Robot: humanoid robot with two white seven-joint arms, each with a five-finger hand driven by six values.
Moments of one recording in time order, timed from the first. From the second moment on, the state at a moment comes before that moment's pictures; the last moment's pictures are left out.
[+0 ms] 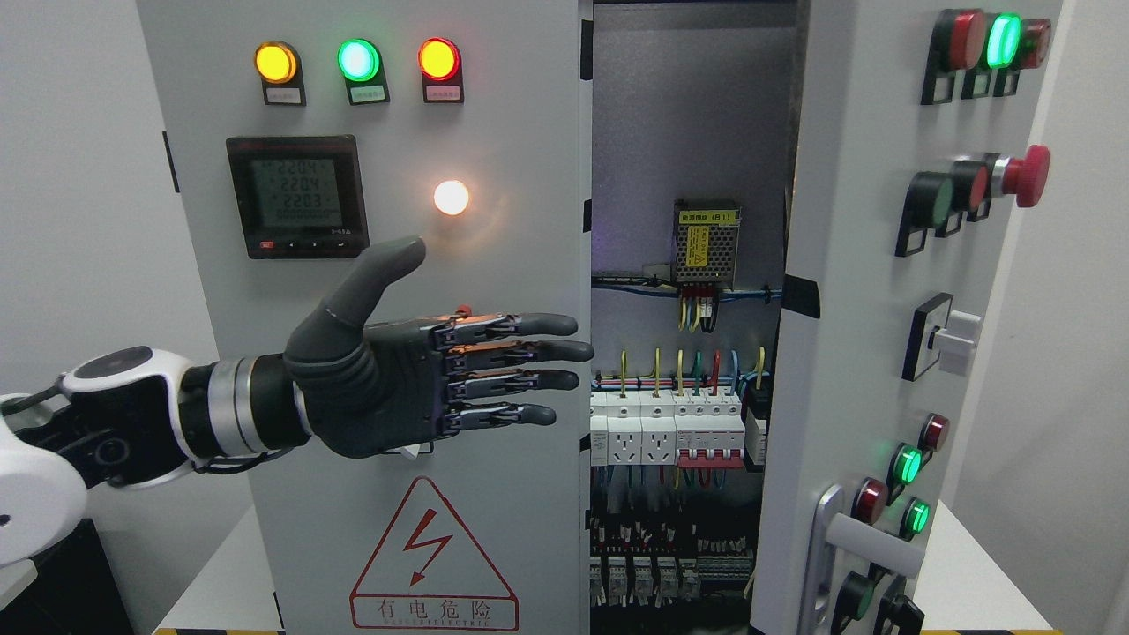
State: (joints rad) left arm -1.65 0.82 -1.39 -1.57 1.73 0.15 -0.62; right arm 0.14 0.12 0.10 -0.13 0.00 0.04 0.03
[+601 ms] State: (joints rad) left arm -1.67 0.62 -1.39 -1.56 1.79 0.15 -0.50; right arm 0.14 0.12 0.10 -0.13 0.00 0.04 0.03
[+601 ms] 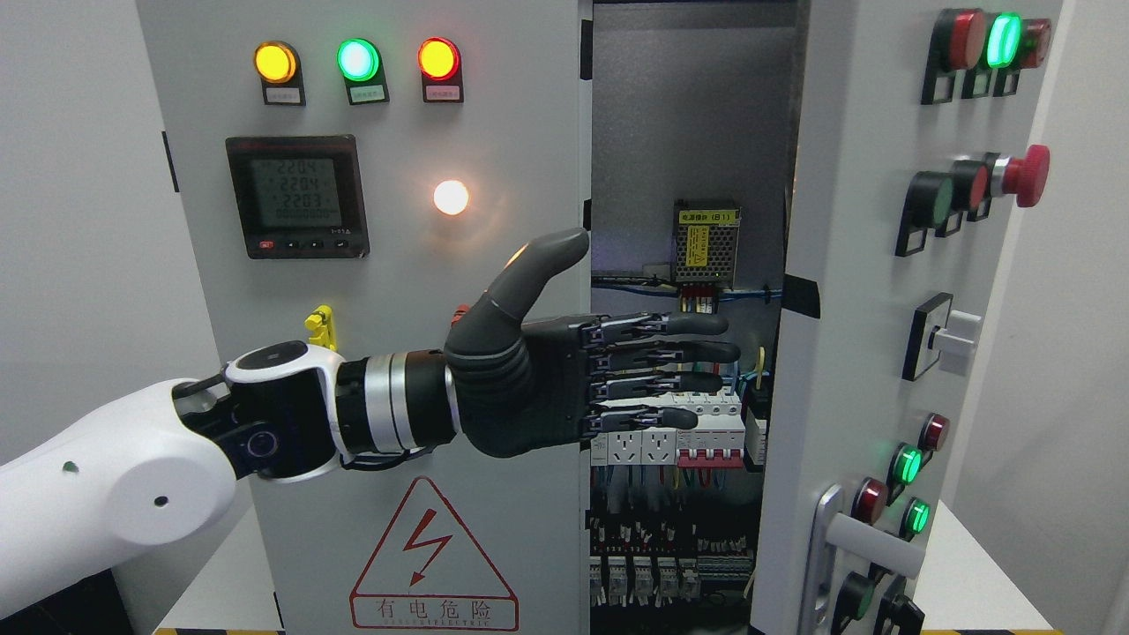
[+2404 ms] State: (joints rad) left arm -1.70 0.28 -1.36 -1.54 1.85 0.14 -0.20; right arm 0.14 0.12 0.10 -0.13 0.00 0.04 0.03
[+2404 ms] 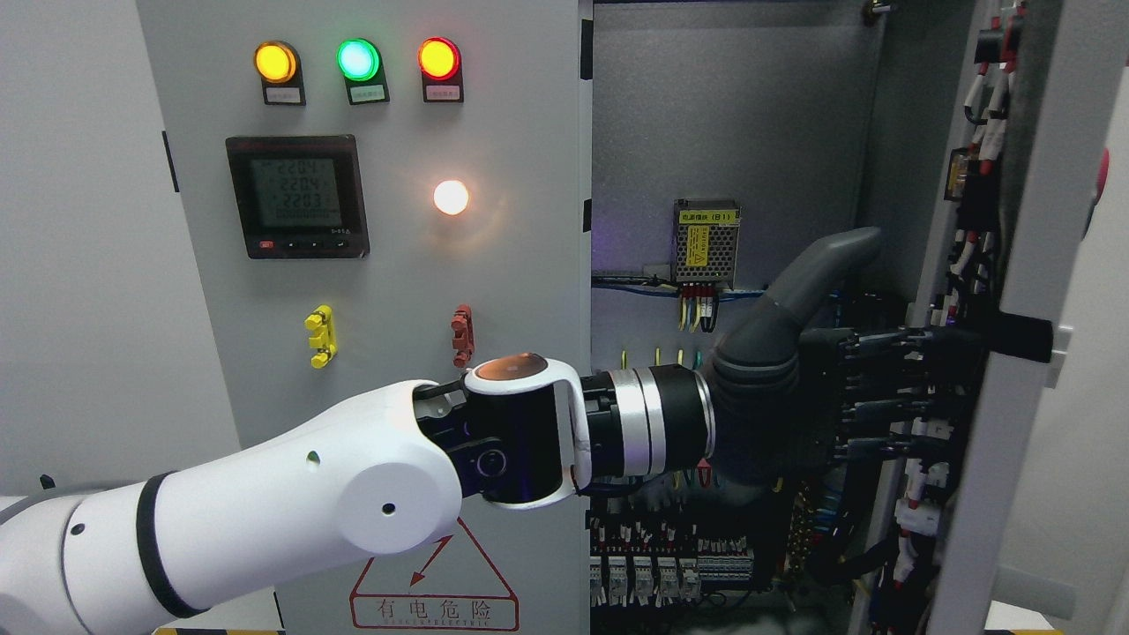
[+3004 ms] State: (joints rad) left arm -1.72 0.19 -1.35 -1.53 1.84 0.14 -0.20; right arm 0.14 0.12 0.10 -0.13 0.00 0.04 0.03
